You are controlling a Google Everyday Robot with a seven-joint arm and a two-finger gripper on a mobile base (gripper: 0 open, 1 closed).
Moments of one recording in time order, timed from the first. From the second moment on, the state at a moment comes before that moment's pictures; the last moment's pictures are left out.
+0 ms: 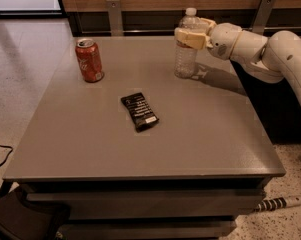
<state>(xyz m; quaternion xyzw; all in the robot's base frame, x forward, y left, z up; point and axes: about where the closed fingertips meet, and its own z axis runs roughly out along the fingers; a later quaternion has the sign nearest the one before) 0.741 -0.121 0.943 -0.35 0.57 0.33 0.66</state>
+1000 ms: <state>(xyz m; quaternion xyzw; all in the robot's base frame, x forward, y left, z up) 0.738 -0.121 0.942 -0.35 0.57 0.32 0.67</state>
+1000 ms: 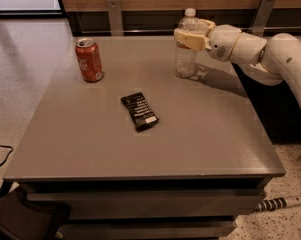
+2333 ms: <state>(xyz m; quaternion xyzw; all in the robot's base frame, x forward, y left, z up) 0.738 -0.121 0.944 -0.35 0.57 0.32 0.67</state>
